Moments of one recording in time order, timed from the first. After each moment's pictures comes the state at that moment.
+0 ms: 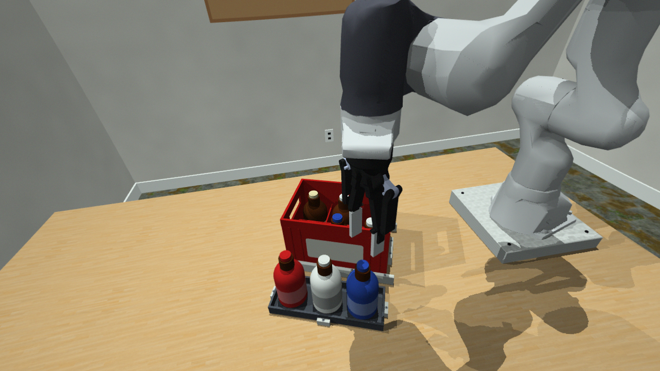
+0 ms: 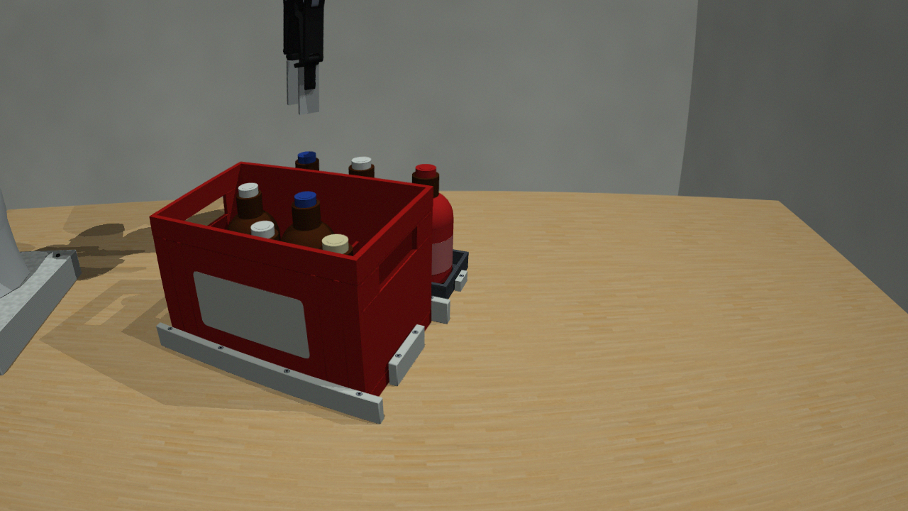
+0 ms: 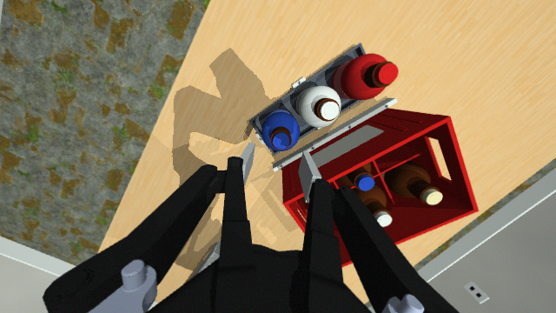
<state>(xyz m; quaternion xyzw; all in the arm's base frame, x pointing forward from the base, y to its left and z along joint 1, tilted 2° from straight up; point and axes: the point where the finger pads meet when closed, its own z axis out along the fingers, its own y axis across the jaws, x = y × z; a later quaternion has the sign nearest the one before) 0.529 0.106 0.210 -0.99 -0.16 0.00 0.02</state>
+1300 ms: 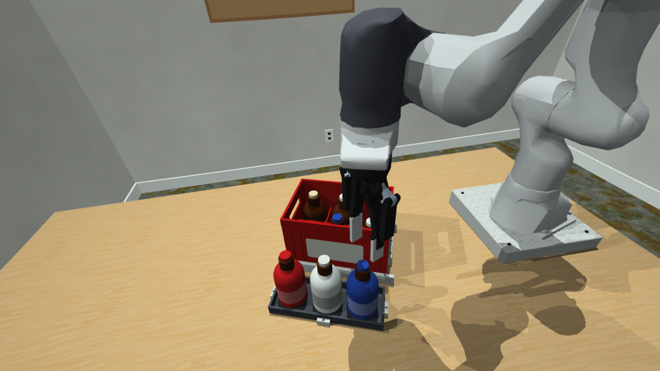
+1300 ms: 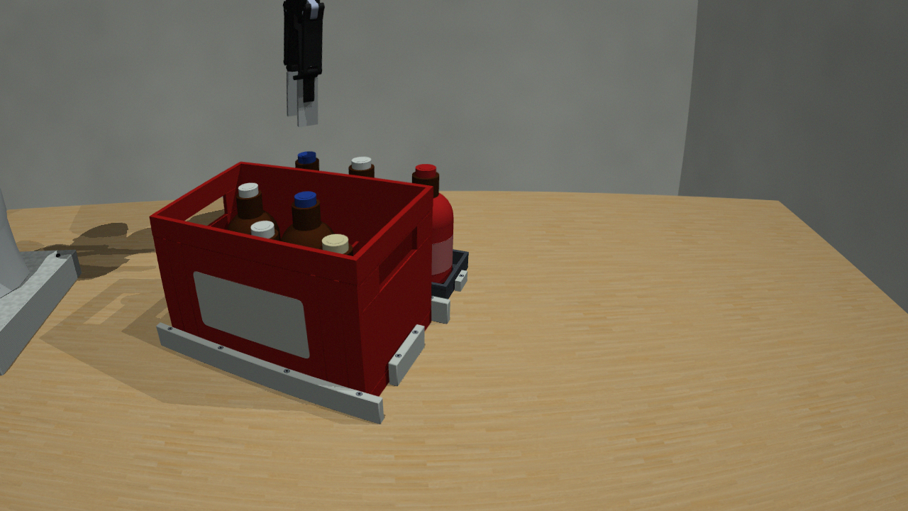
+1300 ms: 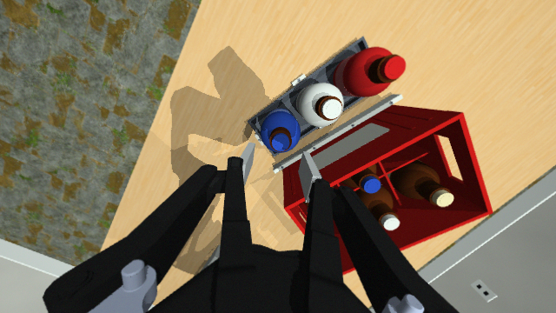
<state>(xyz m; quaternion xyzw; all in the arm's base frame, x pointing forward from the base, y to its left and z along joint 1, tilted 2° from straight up) 0.528 0.105 0.194 -0.99 -0.15 0.00 0.02</state>
